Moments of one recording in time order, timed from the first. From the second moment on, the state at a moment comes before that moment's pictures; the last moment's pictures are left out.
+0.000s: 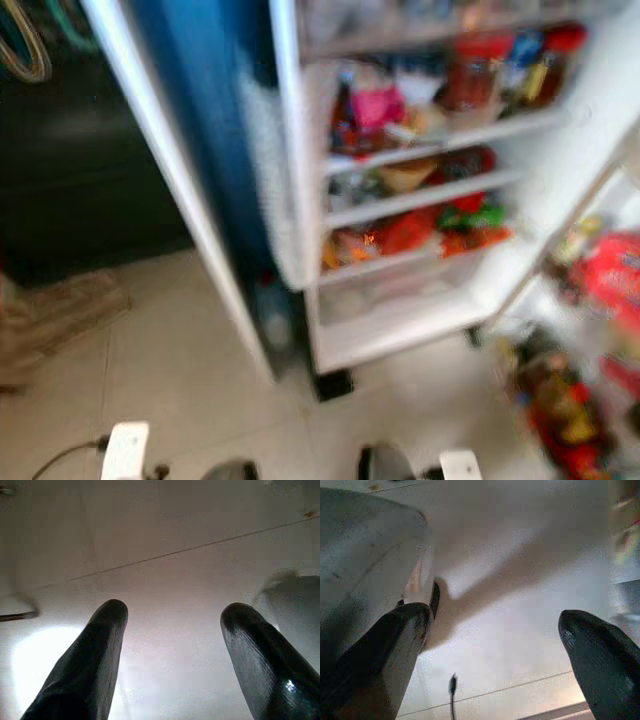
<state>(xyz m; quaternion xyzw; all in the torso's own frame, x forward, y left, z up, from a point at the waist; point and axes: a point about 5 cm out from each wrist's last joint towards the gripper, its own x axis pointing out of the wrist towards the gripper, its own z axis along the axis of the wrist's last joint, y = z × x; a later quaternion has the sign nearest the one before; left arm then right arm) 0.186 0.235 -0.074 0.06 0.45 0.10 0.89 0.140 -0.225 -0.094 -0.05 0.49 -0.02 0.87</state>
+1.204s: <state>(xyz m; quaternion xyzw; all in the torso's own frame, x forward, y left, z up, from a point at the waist) 0.181 0.226 -0.078 0.03 0.45 0.09 0.89 0.141 -0.222 -0.094 -0.04 0.49 -0.01 0.87</state>
